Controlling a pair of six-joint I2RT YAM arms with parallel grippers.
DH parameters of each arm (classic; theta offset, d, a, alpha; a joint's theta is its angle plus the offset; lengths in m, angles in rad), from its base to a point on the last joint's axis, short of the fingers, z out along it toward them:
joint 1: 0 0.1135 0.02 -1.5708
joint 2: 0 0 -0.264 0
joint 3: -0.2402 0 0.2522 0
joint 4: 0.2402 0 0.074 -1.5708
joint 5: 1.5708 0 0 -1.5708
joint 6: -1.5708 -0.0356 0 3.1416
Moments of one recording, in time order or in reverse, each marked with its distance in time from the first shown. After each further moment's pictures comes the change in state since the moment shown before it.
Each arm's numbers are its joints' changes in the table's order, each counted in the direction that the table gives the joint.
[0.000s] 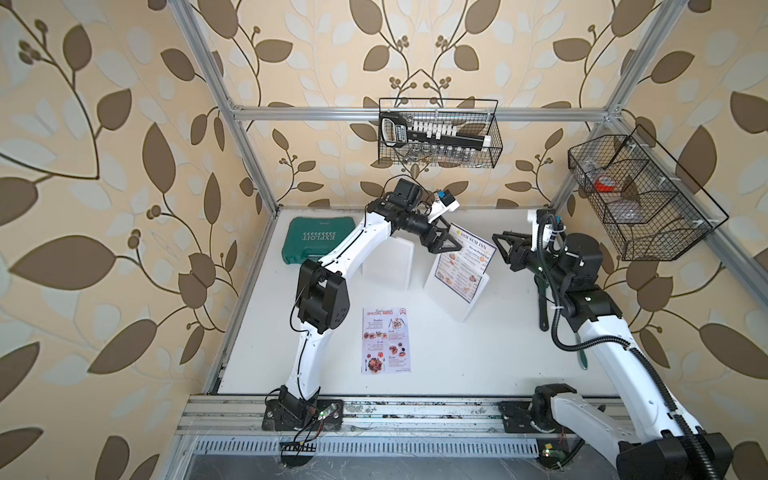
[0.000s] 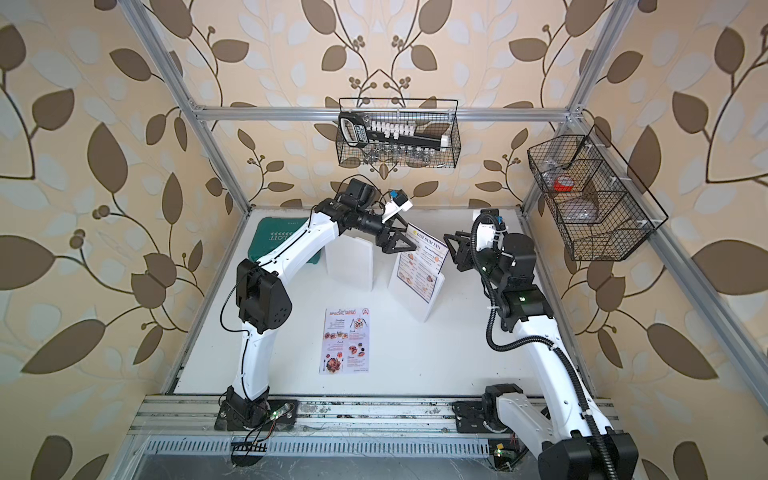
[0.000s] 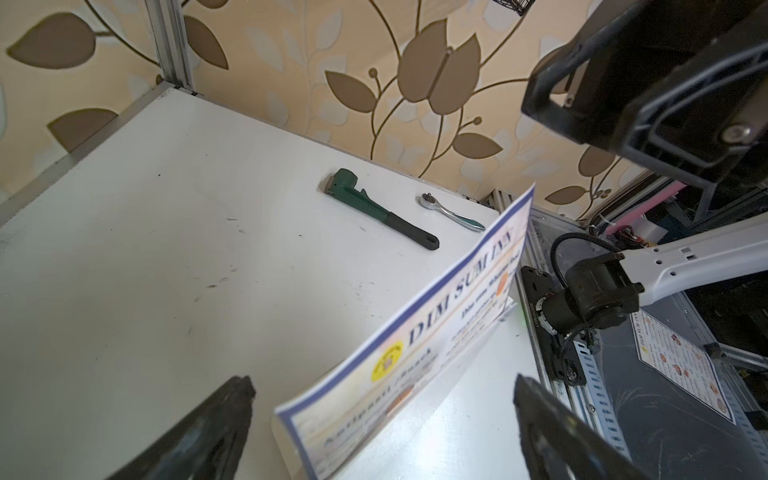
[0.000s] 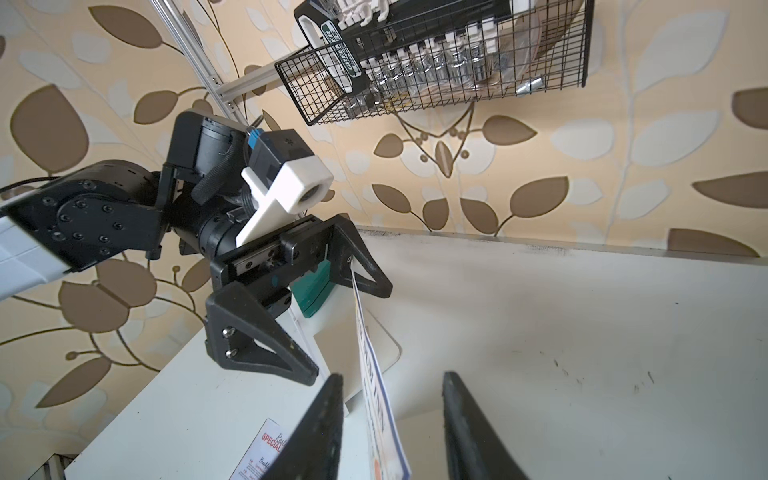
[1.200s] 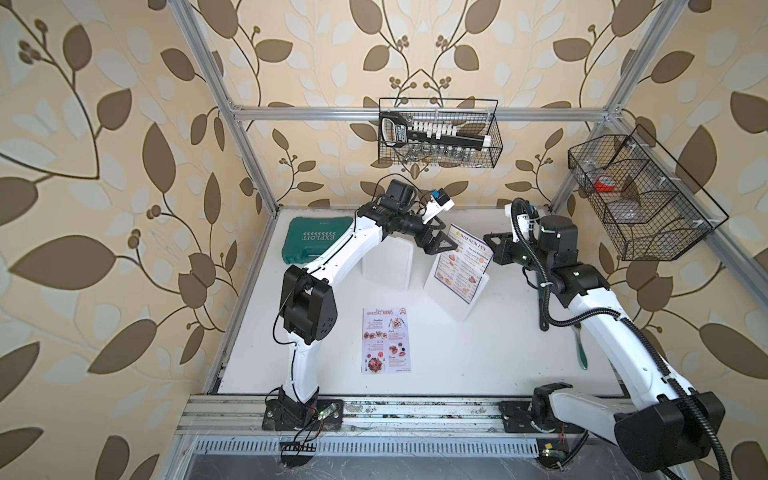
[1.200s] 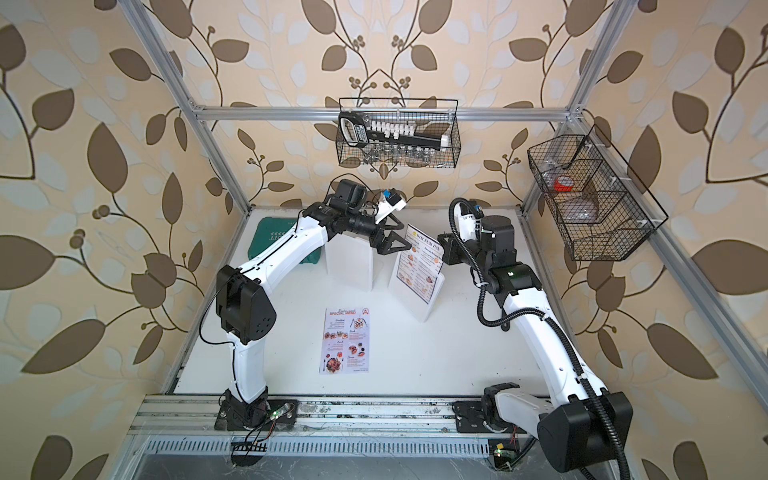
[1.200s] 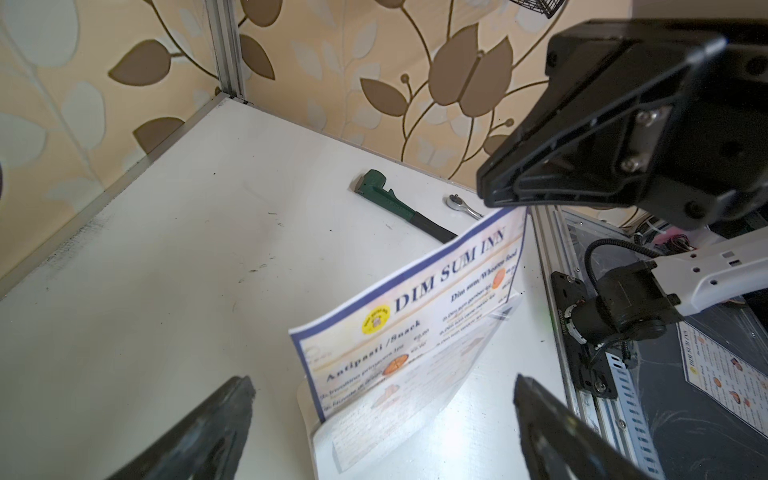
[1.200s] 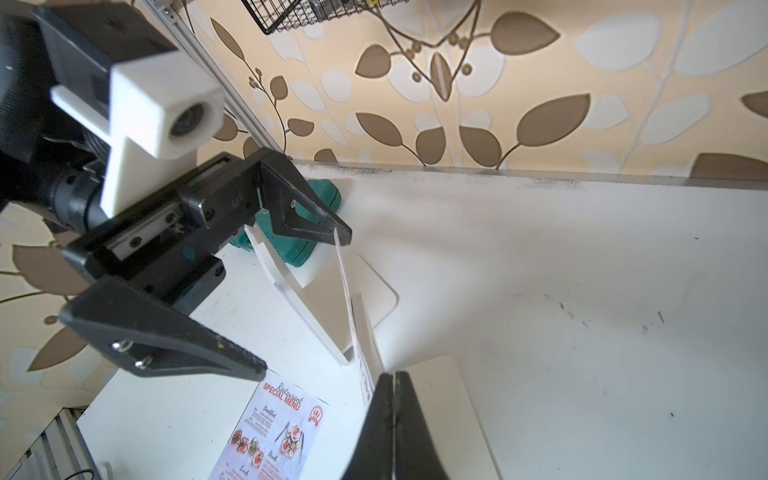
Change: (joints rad) left arm 0.001 -0.148 0.174 -0.092 -0.113 0.034; right arm 0.098 0.137 -0.145 0.258 0.095 0.049
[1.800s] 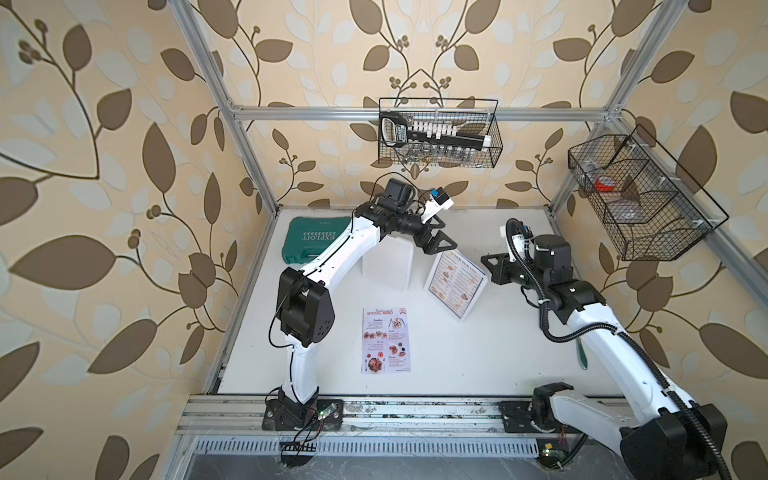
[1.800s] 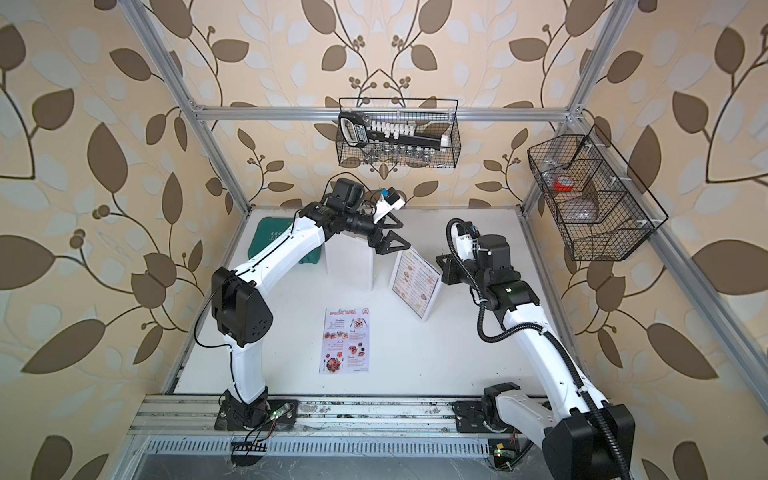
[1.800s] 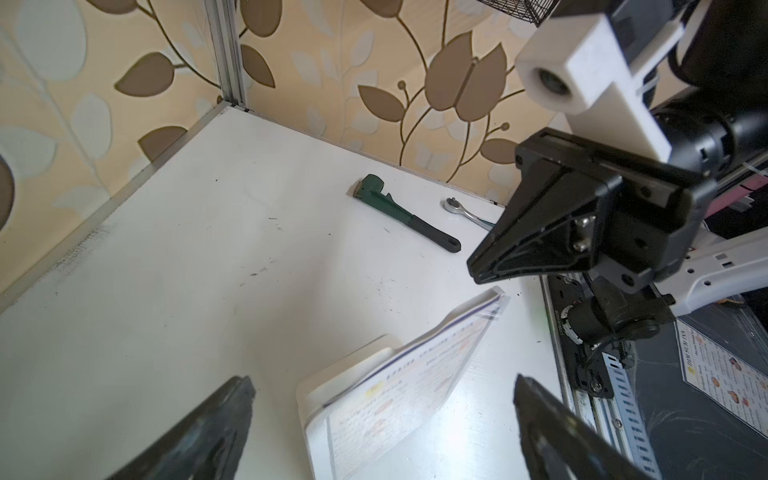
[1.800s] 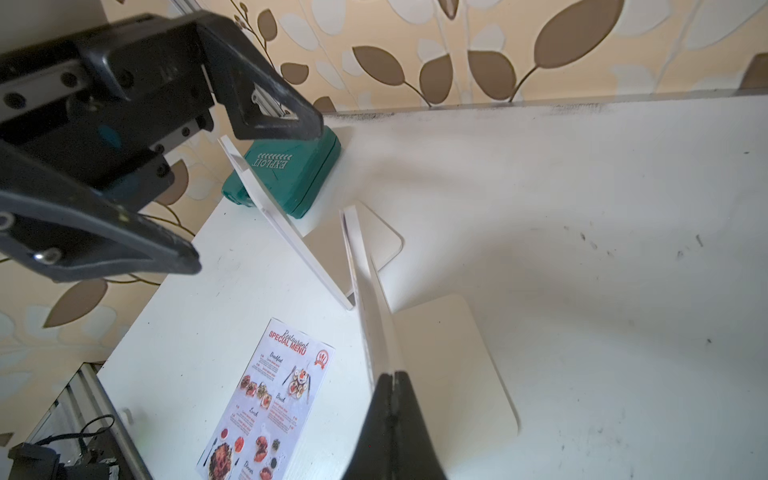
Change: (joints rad) left arm 0.000 -0.031 0.016 -0.001 -0.002 0.000; right arm 0.017 -0.087 0.173 0.014 -0.025 -0.013
